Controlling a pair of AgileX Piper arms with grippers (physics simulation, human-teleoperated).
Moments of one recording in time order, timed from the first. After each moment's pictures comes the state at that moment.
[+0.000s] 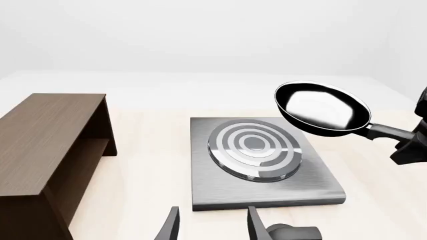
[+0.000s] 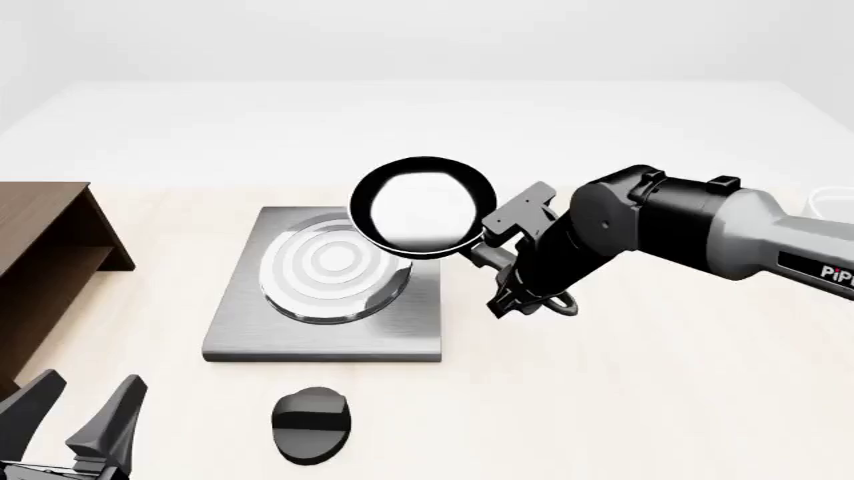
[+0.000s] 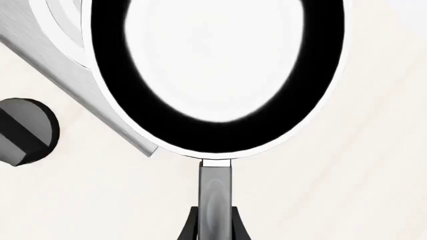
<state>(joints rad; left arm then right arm) -0.10 0.00 0.00 0.13 -0.06 0.51 1.65 -1.17 0.71 -0.22</state>
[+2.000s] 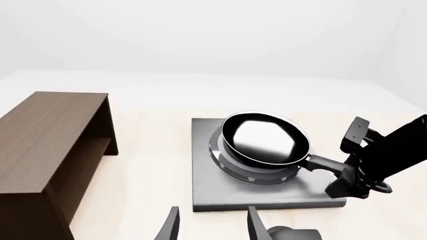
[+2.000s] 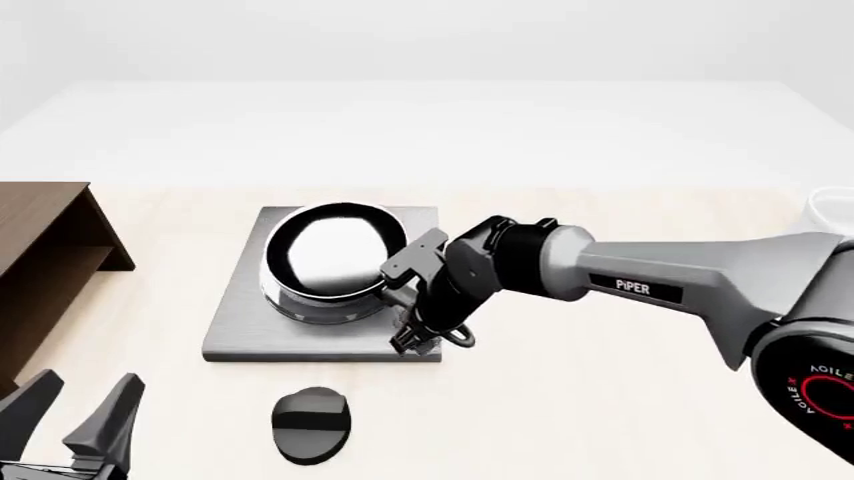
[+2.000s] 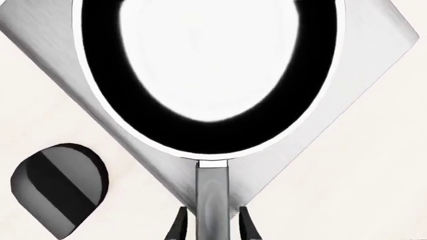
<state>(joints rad) -0.09 0.00 0.00 0.12 -0.07 0.72 1.97 -1.34 0.59 -0.08</state>
